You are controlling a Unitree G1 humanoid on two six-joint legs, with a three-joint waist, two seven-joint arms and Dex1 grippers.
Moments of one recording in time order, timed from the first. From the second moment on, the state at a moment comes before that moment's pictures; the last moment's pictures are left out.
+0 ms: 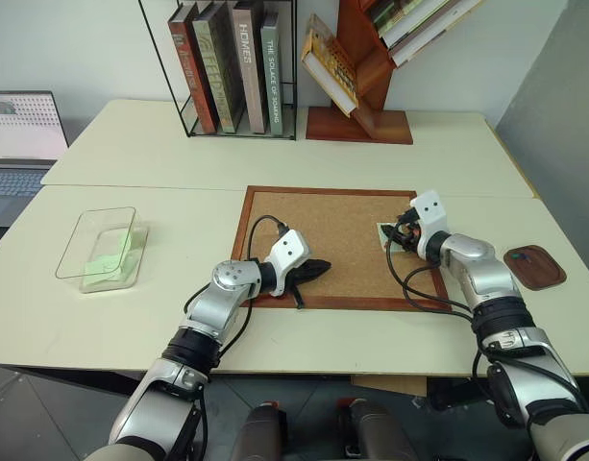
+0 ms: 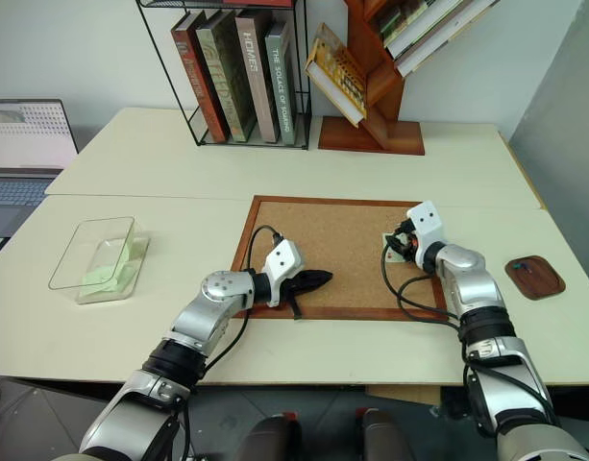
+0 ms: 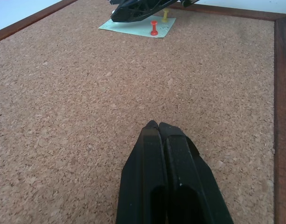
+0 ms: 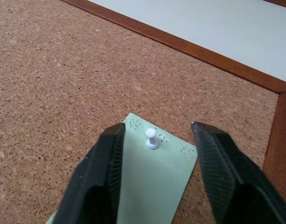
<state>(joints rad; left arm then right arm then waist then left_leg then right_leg) -0.54 0.33 -0.27 0.36 -0.11 0.11 -0.88 -0.70 -0.39 0.04 0.61 0.09 0.22 0.57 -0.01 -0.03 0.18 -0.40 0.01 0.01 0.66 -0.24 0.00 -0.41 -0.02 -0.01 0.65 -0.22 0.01</state>
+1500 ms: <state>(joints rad) -0.54 0.32 -0.27 0.40 -0.10 0.08 -0.89 -0.35 -0.67 -0.20 0.05 0.13 0.52 0.53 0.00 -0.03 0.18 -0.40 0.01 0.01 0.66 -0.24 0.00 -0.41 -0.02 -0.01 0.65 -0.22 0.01</state>
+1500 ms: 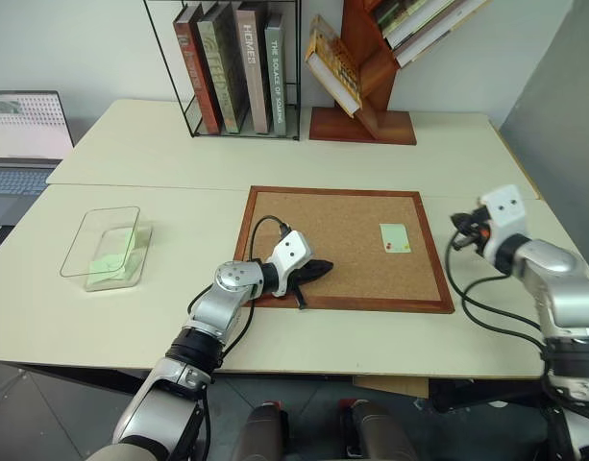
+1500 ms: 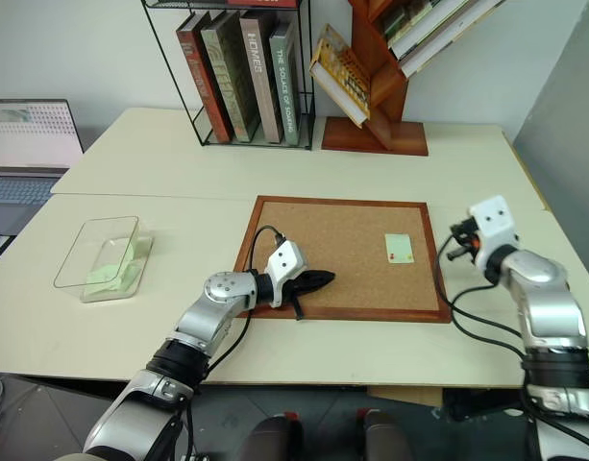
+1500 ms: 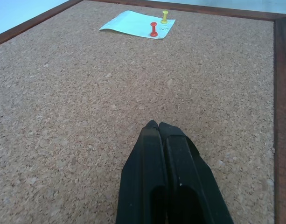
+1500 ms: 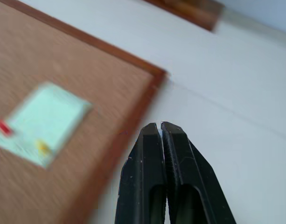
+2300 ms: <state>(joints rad) -0.55 0.31 -0.27 0.42 -0.07 0.03 -0.90 -0.17 -0.80 -0.31 0.21 0.03 0.50 0.44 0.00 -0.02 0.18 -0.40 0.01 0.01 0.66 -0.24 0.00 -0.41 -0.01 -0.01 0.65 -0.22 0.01</state>
